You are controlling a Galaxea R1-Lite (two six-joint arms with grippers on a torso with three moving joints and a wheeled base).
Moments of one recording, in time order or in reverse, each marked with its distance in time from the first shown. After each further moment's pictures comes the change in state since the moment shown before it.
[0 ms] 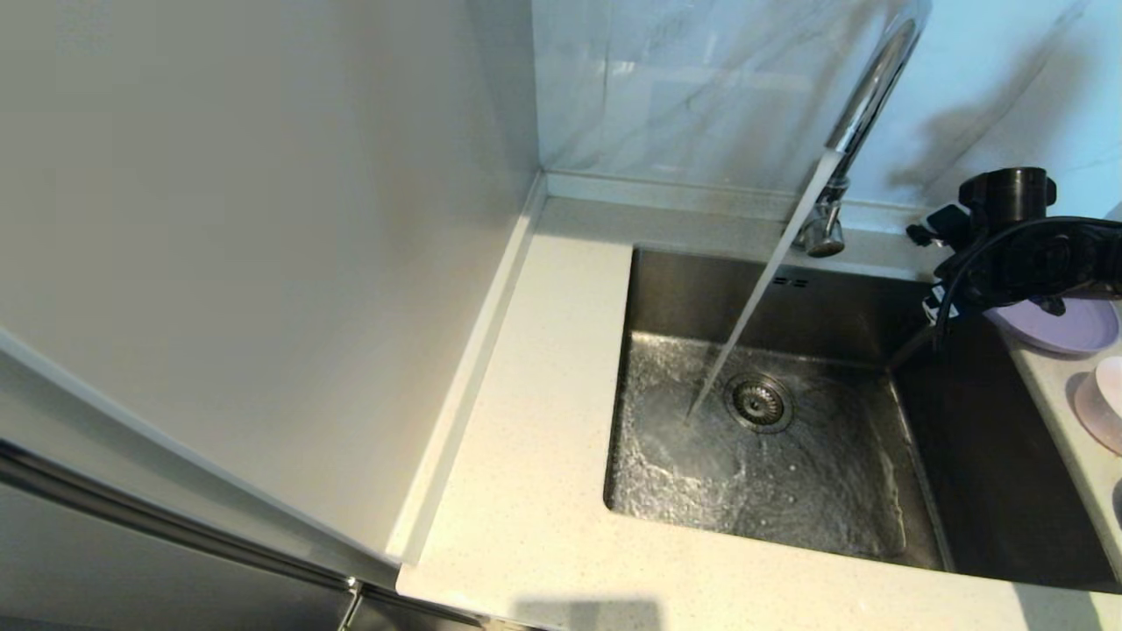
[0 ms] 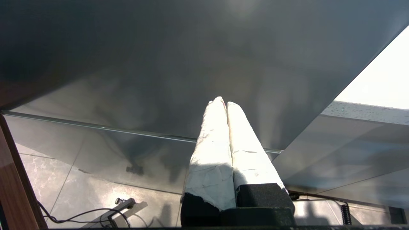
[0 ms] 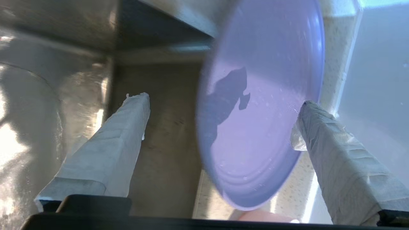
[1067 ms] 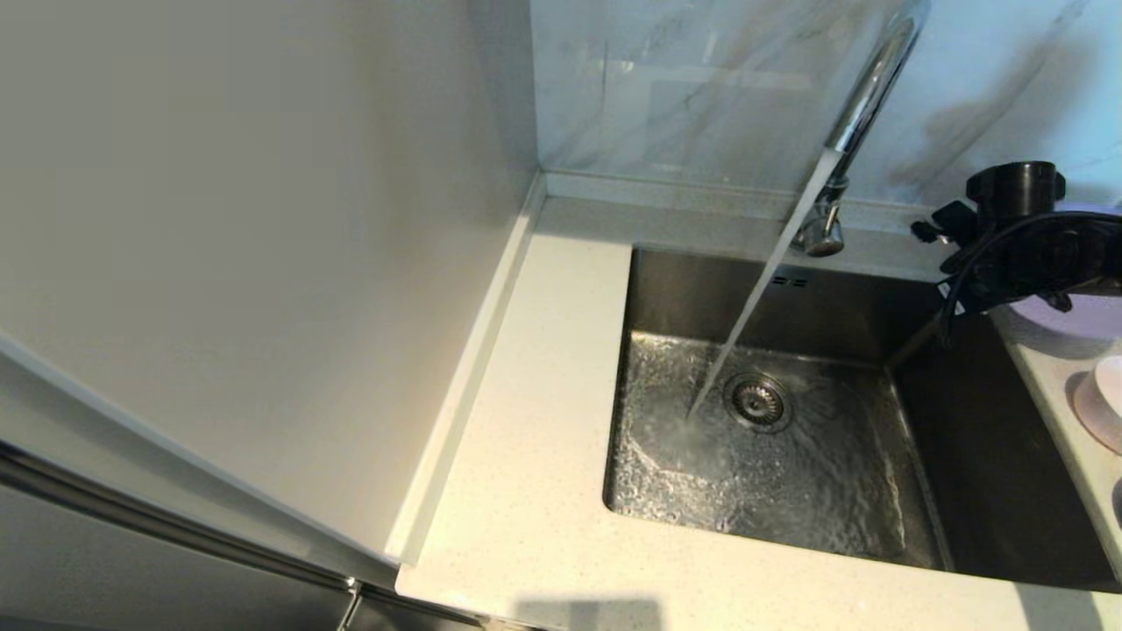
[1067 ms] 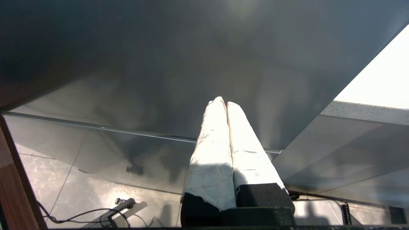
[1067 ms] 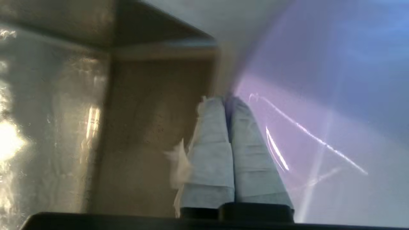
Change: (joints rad) left arm 0.000 0.000 0.000 0.000 0.000 0.000; right arm -0.002 -0.015 -0.005 0.001 0.001 -0.020
